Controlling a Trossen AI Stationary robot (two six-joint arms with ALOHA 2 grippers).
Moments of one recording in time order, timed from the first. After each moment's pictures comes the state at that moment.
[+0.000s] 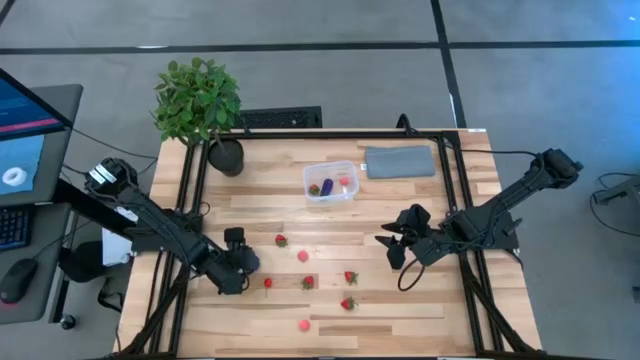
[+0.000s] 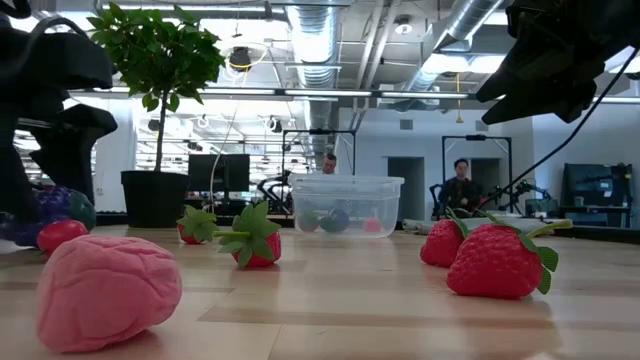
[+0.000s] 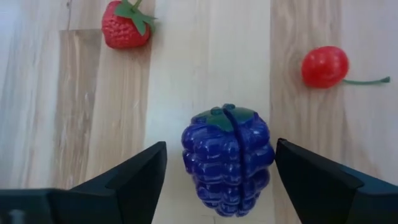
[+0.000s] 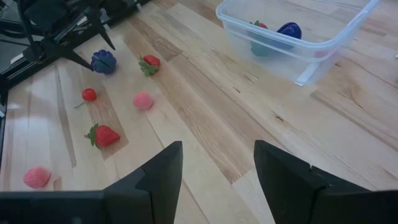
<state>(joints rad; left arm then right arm) -0.67 1.33 0.58 -0.49 -0.41 -0.63 0.54 1.10 0.60 -0.31 0.68 0.92</state>
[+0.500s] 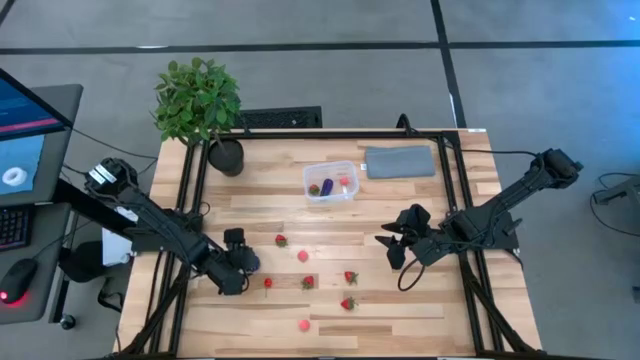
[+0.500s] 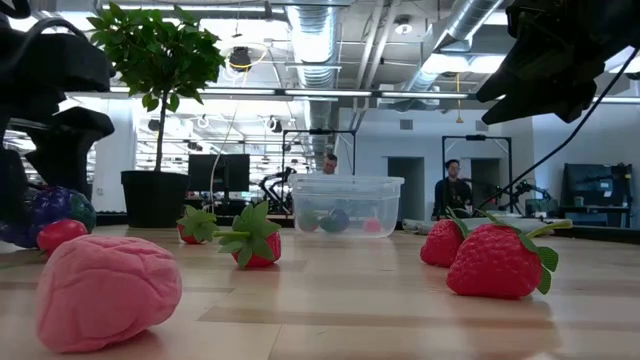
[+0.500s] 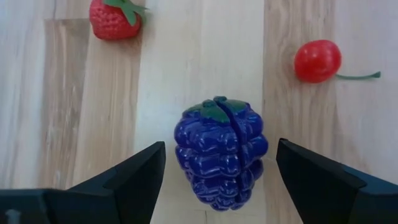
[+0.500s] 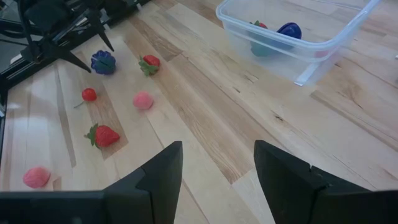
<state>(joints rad) -0.66 1.33 0.58 -0.49 -0.37 -0.64 0.54 1.10 0.60 -0.31 0.68 0.92</state>
